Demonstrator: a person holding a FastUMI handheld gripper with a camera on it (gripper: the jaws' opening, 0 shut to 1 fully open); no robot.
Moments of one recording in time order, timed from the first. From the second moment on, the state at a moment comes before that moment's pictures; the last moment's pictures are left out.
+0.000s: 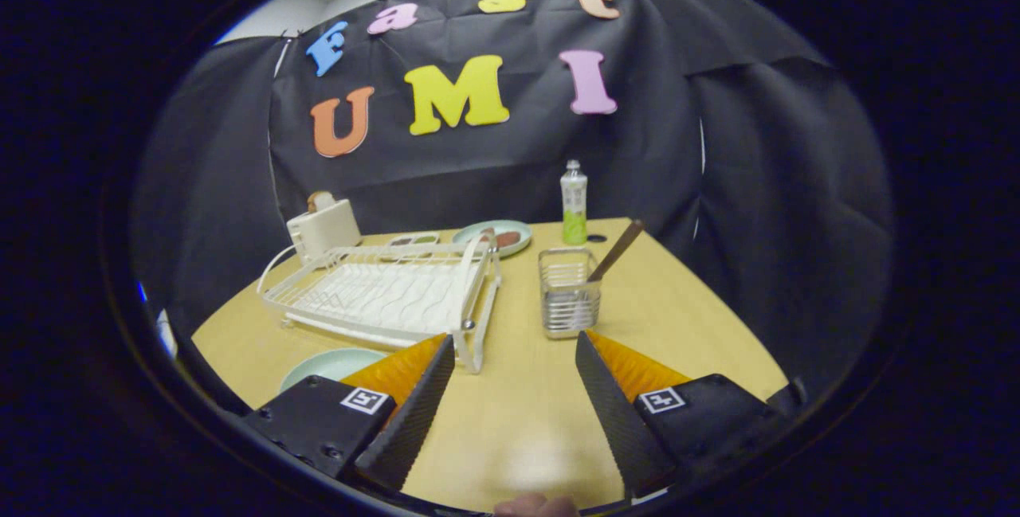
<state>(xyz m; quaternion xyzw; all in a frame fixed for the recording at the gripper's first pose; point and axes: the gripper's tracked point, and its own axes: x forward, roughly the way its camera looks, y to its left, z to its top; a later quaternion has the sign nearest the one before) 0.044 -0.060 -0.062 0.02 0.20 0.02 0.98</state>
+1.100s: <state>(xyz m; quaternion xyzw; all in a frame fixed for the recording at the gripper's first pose) 0.207 -0.130 -0.090 0.11 0.15 0.02 0.98</state>
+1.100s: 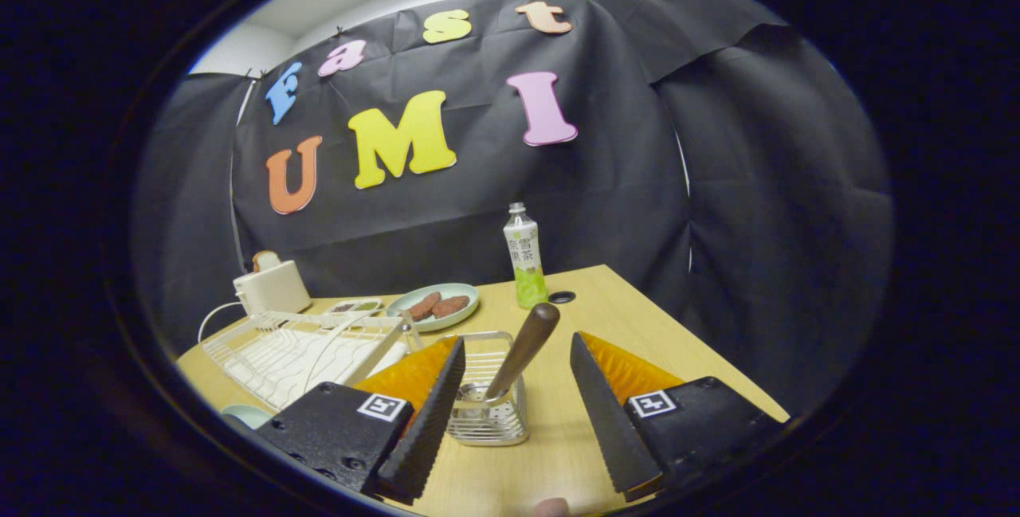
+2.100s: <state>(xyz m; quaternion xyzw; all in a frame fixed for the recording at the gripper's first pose) 0.208 -0.102 -0.050 0.08 0.14 0.03 0.99</state>
